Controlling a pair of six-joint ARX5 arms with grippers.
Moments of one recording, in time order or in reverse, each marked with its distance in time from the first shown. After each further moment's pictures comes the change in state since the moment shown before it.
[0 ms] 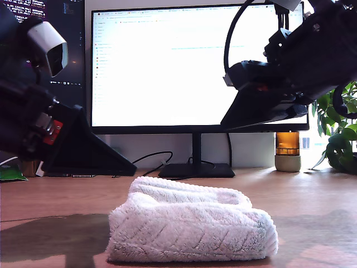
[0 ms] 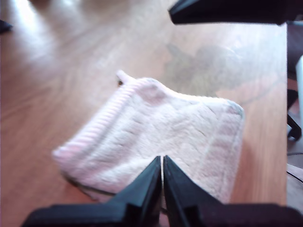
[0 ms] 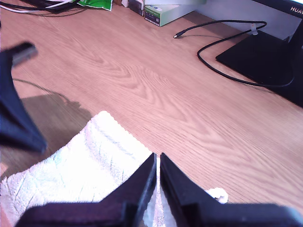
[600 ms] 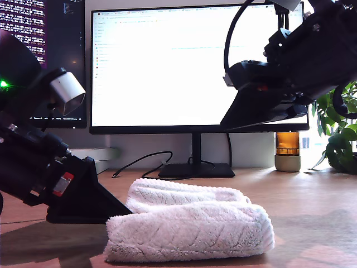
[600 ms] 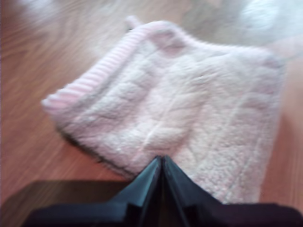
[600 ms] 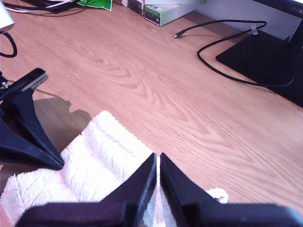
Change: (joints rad) left arm -0.019 0.148 0.000 0.055 -0.120 0.009; right arm 0.000 0.000 0.000 -0.001 0.000 0.000
